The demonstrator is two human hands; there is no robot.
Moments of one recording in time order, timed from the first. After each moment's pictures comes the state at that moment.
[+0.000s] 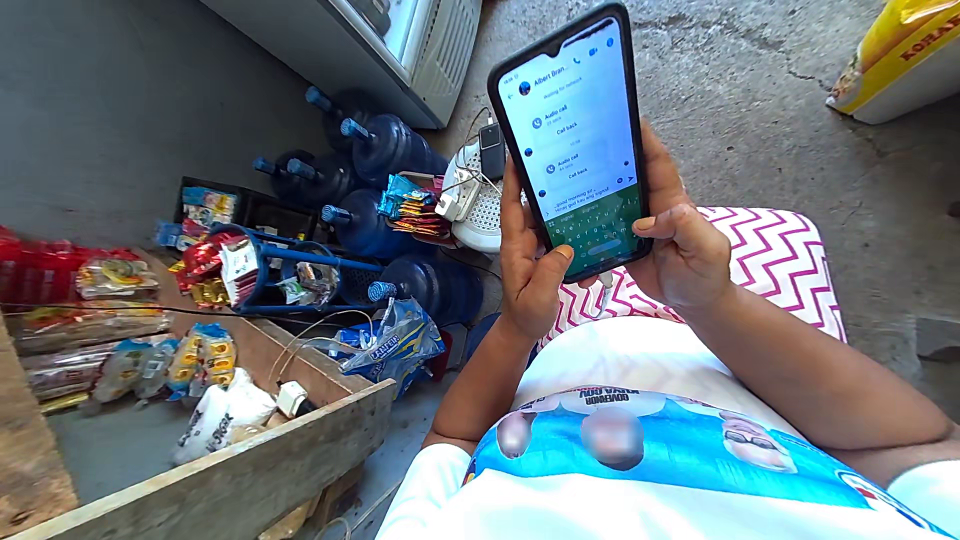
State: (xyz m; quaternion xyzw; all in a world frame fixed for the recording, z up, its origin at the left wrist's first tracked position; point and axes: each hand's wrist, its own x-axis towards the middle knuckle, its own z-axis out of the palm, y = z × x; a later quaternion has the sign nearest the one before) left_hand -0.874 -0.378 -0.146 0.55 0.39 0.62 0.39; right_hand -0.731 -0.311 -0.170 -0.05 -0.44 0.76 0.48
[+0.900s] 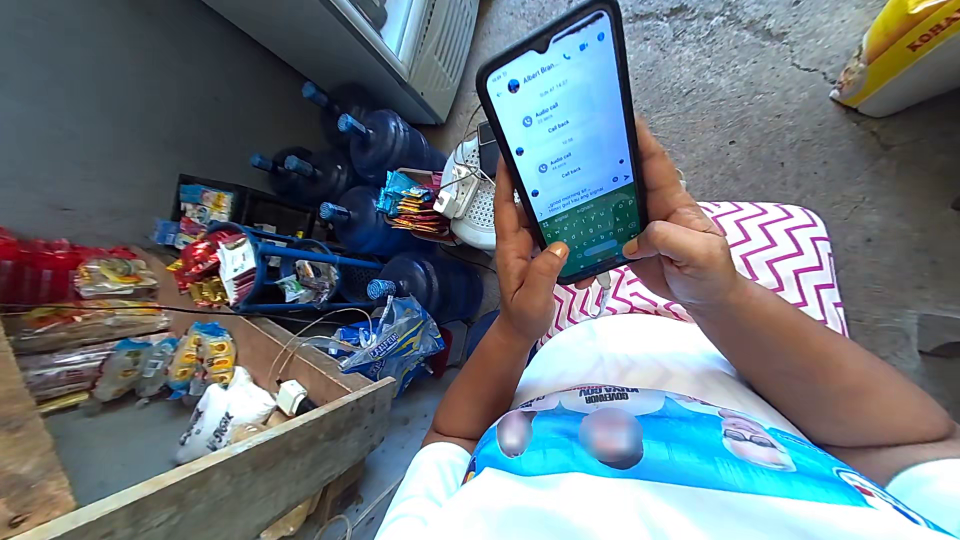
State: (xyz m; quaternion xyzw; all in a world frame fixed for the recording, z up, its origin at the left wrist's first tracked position) left_hand -0.872 -0.378 -0.147 0.55 0.37 0.65 0.38; right_hand -0.726 -0.308 -0.170 -0.03 -0.46 0.77 0.45
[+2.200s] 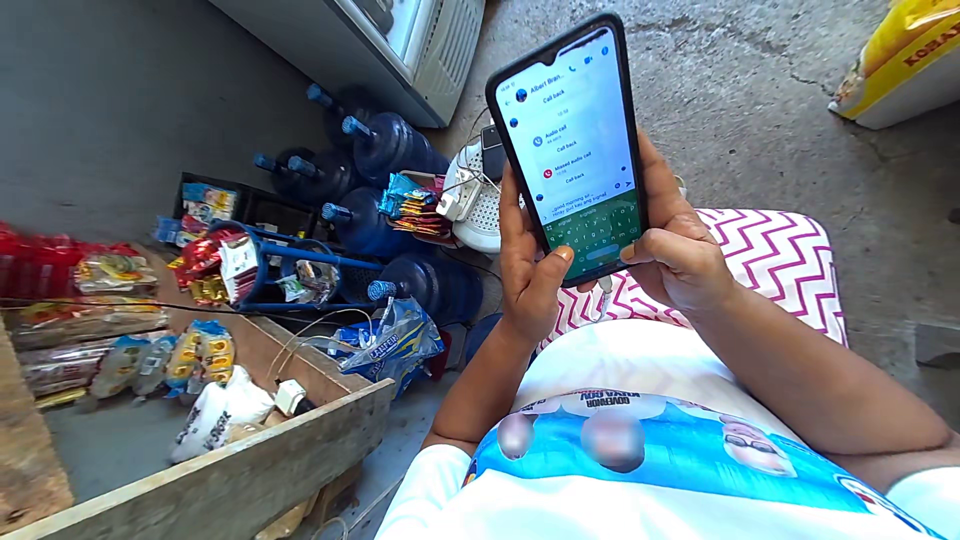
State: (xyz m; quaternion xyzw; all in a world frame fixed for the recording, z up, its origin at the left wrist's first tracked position) left_hand -0.872 -0.378 -0.147 0.54 0.38 0.64 0.39; right_hand -0.728 -0.311 -0.168 -0.06 -0.47 0.76 0.44
